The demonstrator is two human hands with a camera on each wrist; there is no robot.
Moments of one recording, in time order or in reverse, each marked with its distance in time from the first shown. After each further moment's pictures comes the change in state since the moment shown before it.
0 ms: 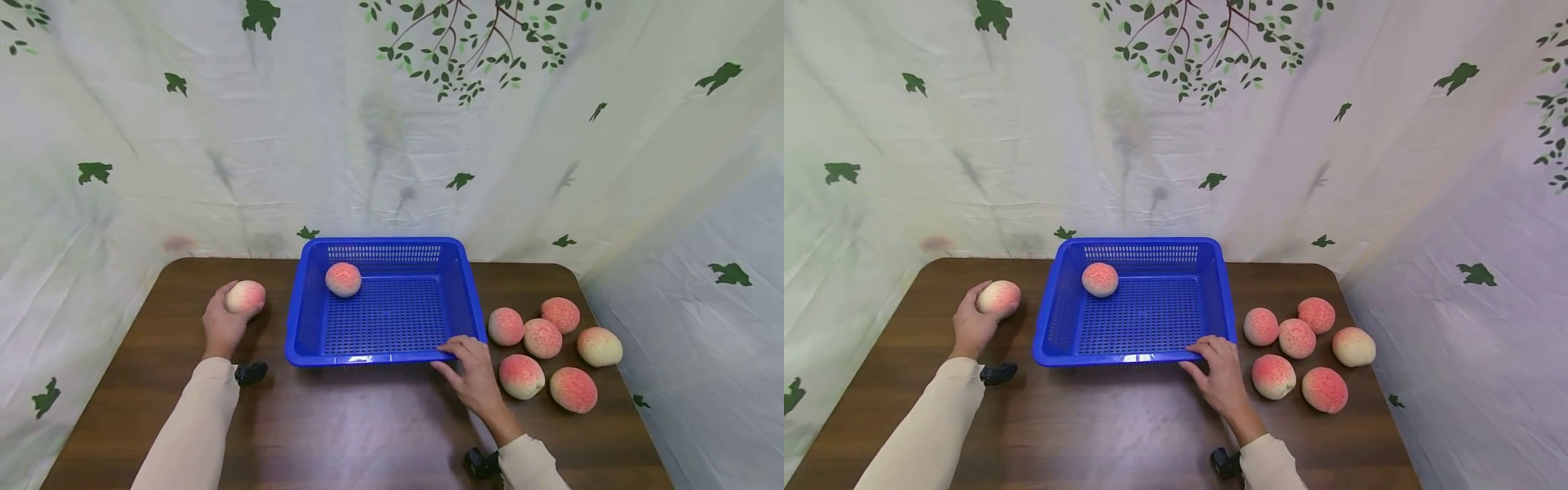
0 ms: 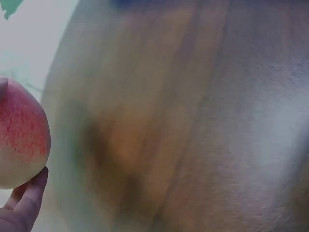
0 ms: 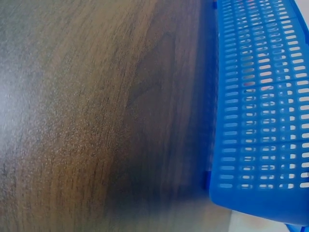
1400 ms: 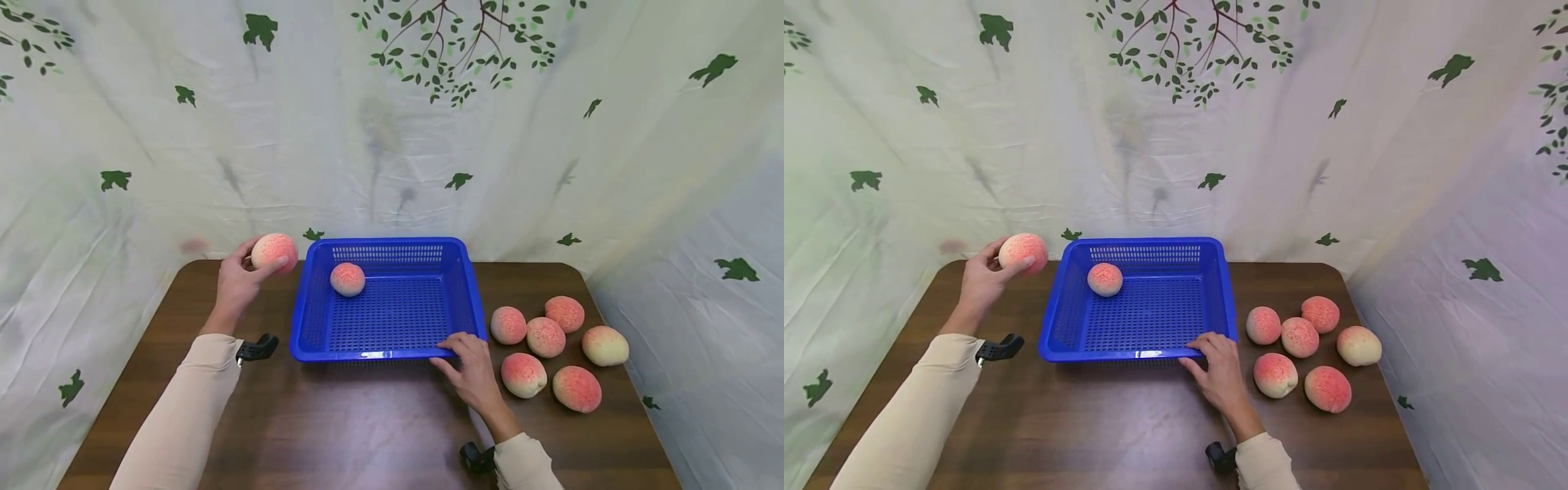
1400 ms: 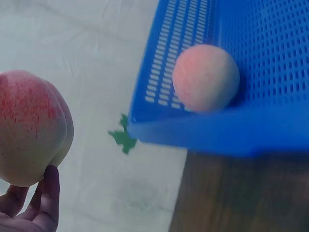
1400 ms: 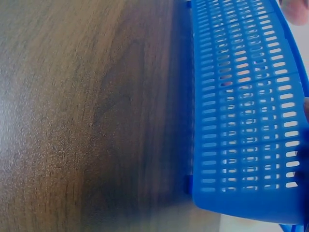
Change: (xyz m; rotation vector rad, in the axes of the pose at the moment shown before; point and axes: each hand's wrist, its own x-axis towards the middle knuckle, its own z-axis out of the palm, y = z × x) left_hand -0.015 0.134 -0.025 -0.154 -0.156 0.110; right_hand 0.002 -0.004 -0.003 0.013 -0.003 0.035
